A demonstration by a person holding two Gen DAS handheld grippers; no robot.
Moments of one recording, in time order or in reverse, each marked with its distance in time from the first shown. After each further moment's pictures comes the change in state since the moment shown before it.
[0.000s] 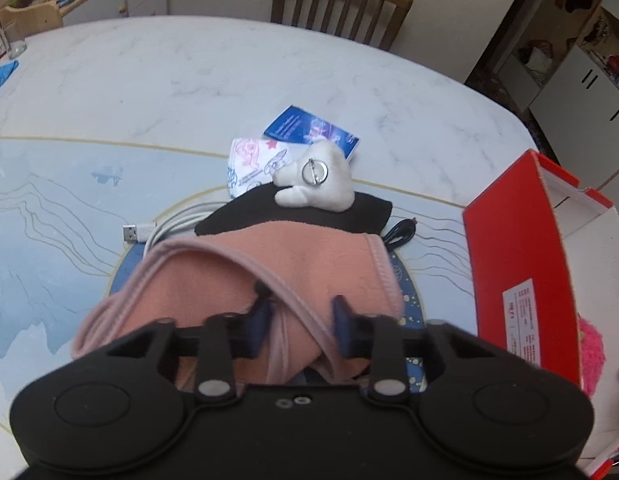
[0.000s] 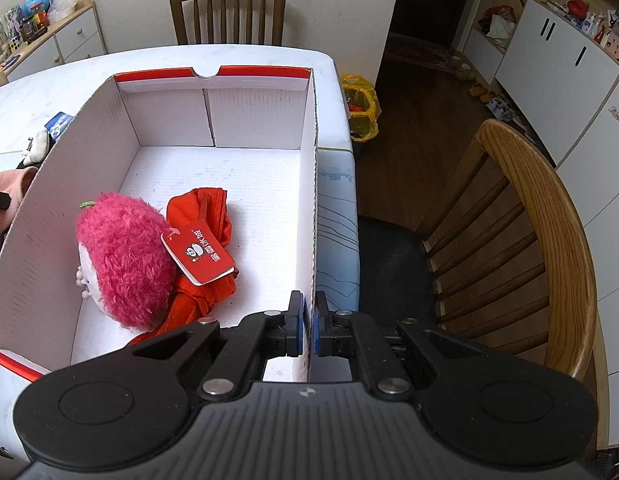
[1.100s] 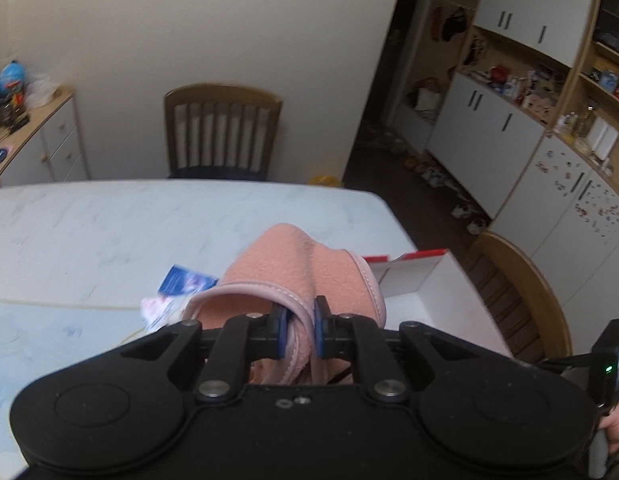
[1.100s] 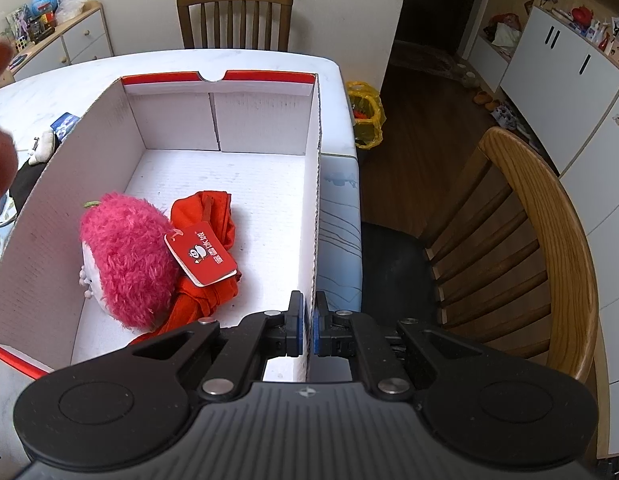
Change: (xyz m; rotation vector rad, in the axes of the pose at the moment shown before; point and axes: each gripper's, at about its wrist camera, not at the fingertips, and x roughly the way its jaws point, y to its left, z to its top) left arm -0.148 -0.094 0.020 0.252 -0.277 -0.199; right arm 0.000 -0.001 0.000 -0.015 -0.020 0.012
